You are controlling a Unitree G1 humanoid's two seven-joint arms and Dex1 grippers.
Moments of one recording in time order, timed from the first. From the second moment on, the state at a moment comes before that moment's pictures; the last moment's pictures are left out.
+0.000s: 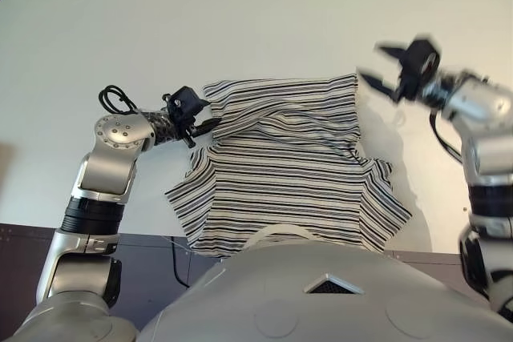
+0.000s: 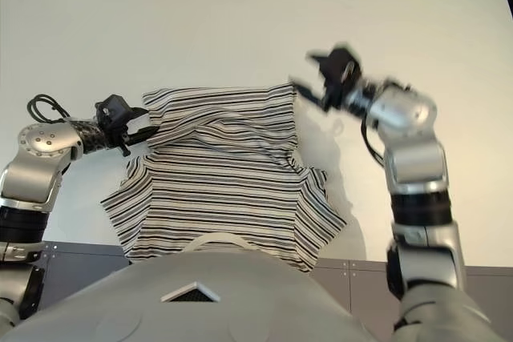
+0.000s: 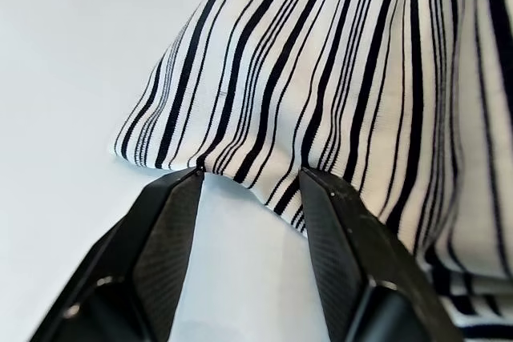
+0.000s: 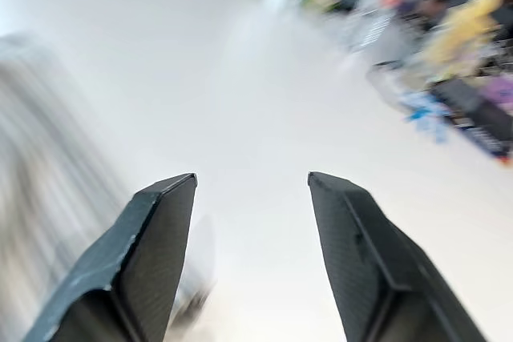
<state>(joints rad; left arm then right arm) -0.03 0.69 -0.15 -0.04 -0.07 0.38 -0.80 -0.37 -0.48 0.11 0.08 0.08 0.23 0.64</state>
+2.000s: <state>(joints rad) -0.07 0.65 -0.15 0.02 -0.10 0.39 -0.83 -0.02 -0.64 0.28 0.05 -0.14 -0.14 0.73</state>
